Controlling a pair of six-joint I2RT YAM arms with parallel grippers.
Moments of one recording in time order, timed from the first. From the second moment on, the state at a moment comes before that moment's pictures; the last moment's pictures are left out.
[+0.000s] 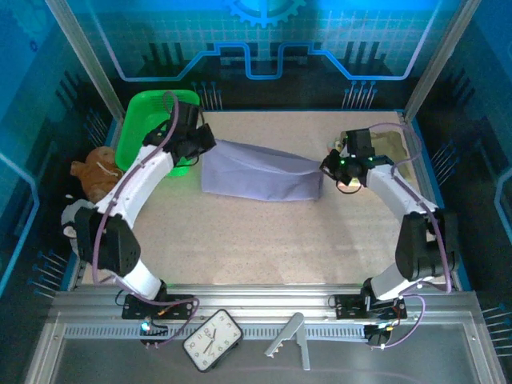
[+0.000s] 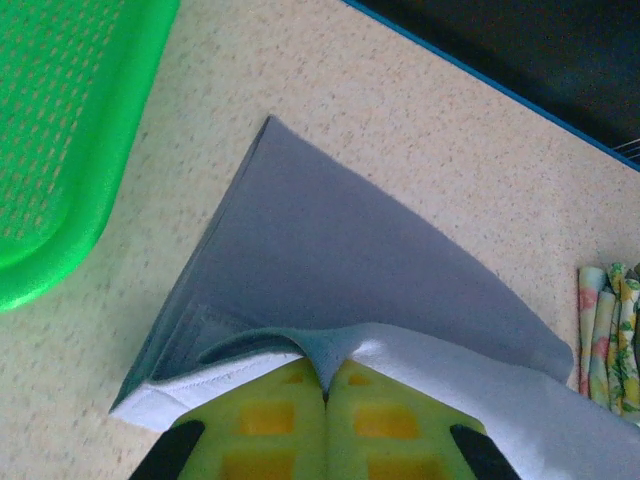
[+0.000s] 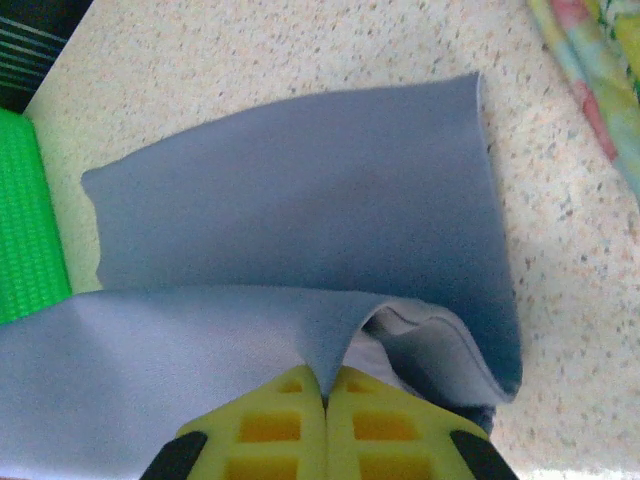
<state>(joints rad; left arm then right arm) -0.24 1.64 1.53 -0.68 -0.01 -0.66 0.13 1.57 1.14 -0.47 -0.28 0.74</state>
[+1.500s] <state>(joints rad) -0.21 2.16 2.03 -0.86 0.24 -0.61 0.07 1.82 1.36 -0.46 -0.41 0.71</state>
